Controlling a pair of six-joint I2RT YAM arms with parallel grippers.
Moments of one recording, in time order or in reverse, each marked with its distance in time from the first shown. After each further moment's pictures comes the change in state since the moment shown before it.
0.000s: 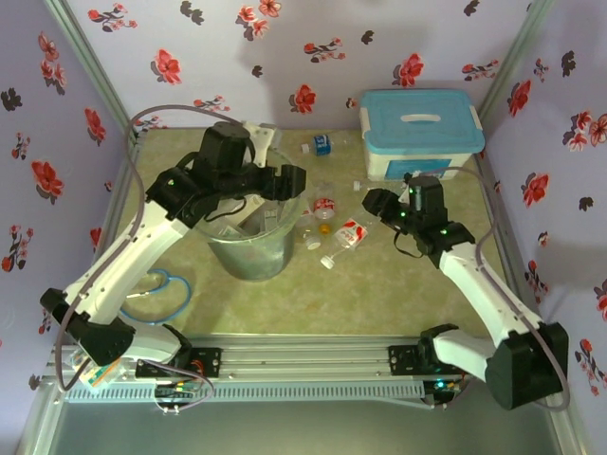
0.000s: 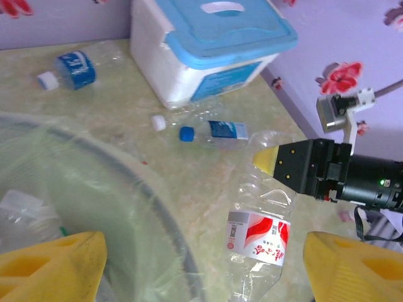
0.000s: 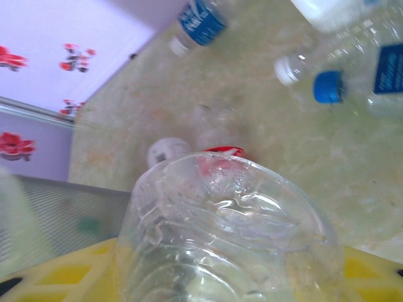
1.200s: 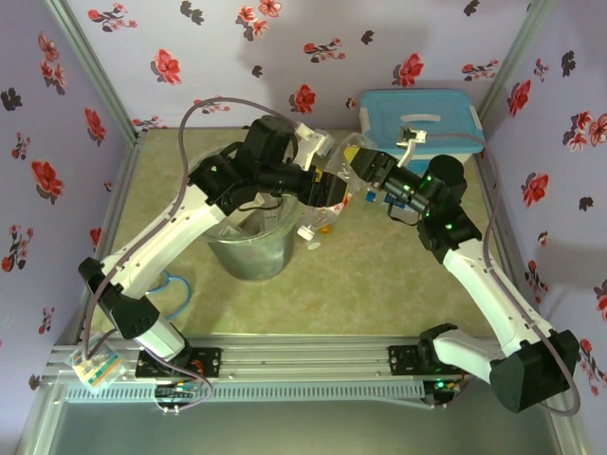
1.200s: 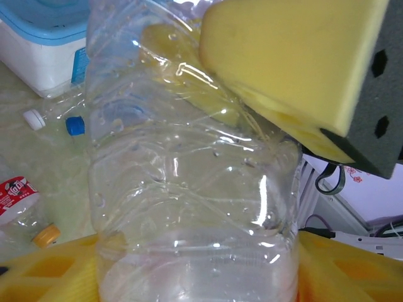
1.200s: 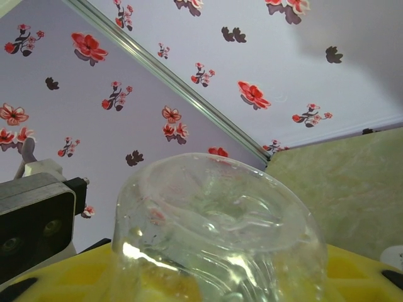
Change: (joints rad) left arm -0.113 0.195 0.172 0.002 0.214 0.032; right arm 0.069 0.013 0.142 0.502 -0.292 0.101
